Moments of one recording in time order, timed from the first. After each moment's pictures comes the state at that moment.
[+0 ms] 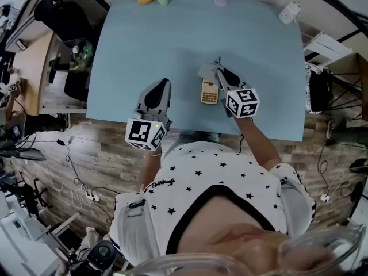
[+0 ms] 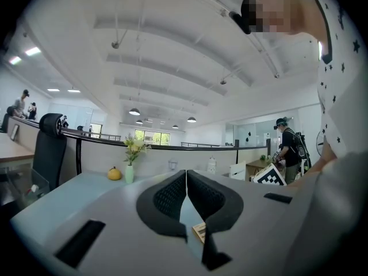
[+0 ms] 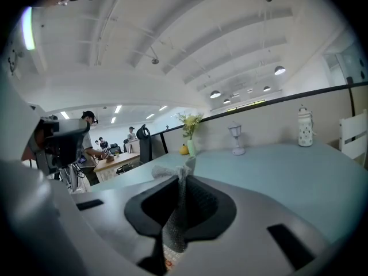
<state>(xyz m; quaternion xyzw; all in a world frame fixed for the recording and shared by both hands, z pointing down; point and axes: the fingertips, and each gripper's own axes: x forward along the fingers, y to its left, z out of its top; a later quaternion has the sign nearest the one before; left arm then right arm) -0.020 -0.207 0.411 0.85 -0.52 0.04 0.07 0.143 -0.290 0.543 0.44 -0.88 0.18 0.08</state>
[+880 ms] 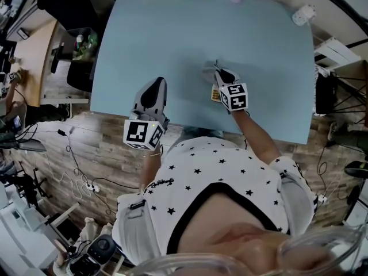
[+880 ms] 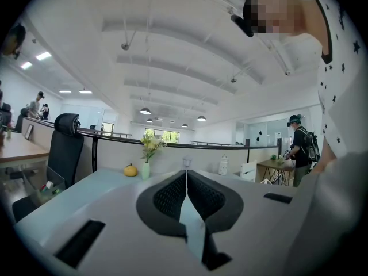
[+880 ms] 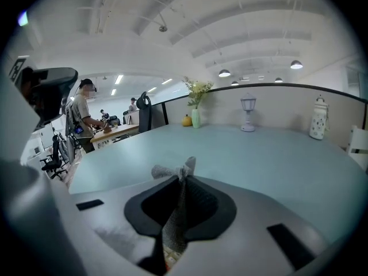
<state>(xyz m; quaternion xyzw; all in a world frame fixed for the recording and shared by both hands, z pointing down) -0.078 -0.204 0.419 0.82 -0.56 0.04 0.08 0.092 -0.295 0.632 0.42 -0.86 0.18 0.21</state>
